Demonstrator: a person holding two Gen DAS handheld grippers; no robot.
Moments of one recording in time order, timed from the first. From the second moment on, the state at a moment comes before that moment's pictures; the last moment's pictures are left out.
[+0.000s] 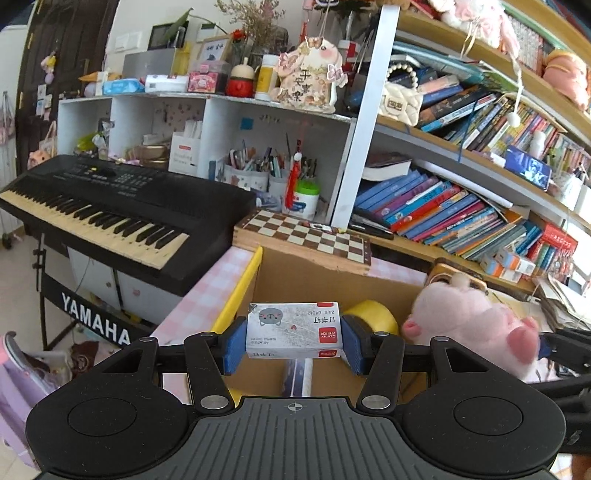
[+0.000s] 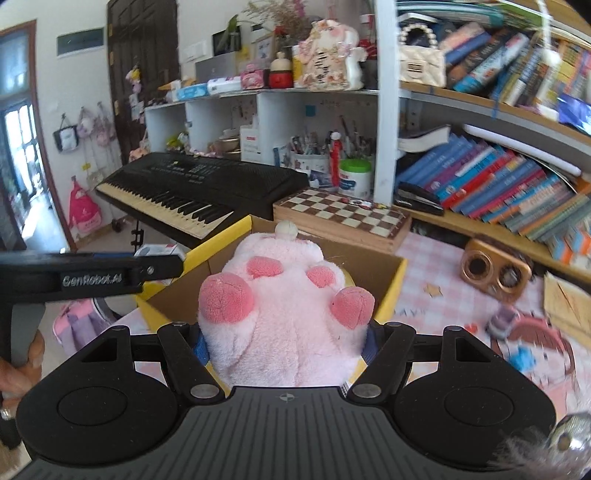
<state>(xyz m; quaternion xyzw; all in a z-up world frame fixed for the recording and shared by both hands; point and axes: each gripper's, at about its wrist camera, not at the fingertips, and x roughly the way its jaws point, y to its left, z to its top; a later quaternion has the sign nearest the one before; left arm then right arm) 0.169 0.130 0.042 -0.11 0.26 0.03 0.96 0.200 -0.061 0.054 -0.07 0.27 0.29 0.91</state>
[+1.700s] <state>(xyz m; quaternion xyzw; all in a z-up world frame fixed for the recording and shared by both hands) 0.299 0.101 -0.017 0.00 0.42 0.01 0.91 0.305 0.011 -0.025 -0.30 0.40 0.39 0.78</state>
